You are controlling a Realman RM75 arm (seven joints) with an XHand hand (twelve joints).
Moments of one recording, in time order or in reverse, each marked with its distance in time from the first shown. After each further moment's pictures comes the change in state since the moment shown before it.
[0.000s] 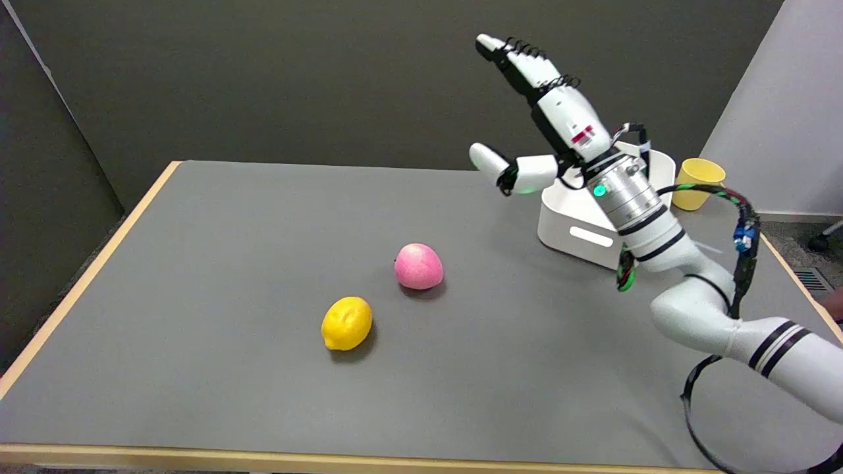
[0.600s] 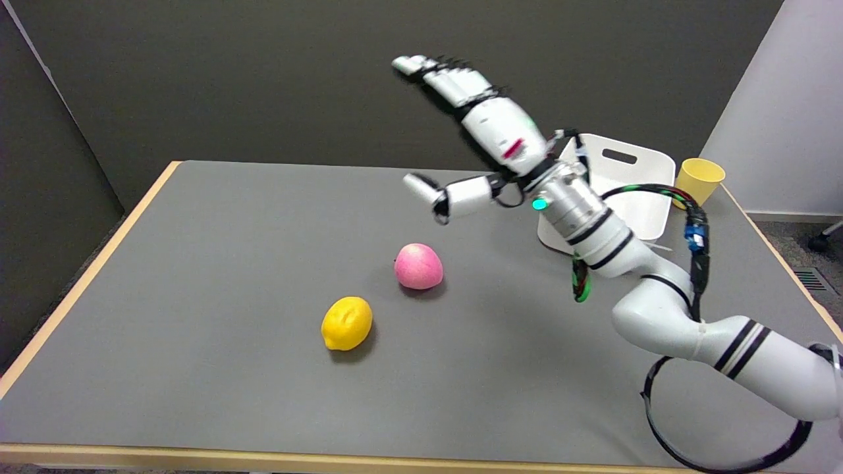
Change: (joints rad) arm 0.084 -0.055 -0.128 0.105 -0.052 -0.159 -0.117
